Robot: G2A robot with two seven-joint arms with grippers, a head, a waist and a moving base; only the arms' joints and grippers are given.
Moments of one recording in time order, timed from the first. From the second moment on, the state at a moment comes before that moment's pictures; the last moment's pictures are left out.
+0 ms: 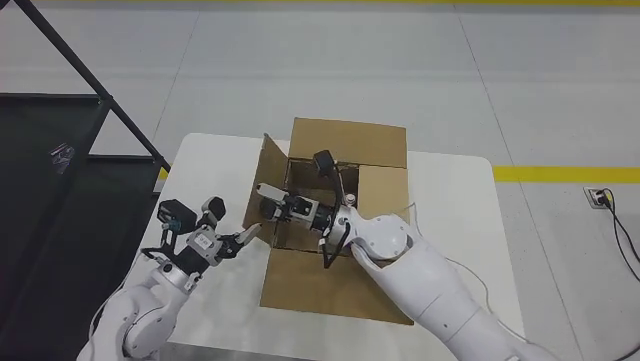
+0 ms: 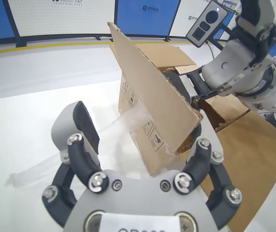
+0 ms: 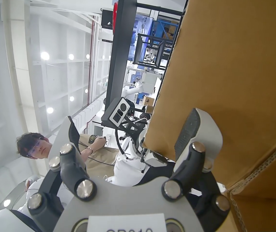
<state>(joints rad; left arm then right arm) 1.31 -1.13 -1.52 -1.69 0.96 -0.49 -0.08 -0.52 -1.50 0.71 -0.96 0.48 -0.47 0.62</state>
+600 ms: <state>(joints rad) 1.37 -1.12 -1.60 -1.66 0.94 -0.45 -0.07 -0.60 -1.45 0.91 -1.05 0.43 -0.56 0.68</state>
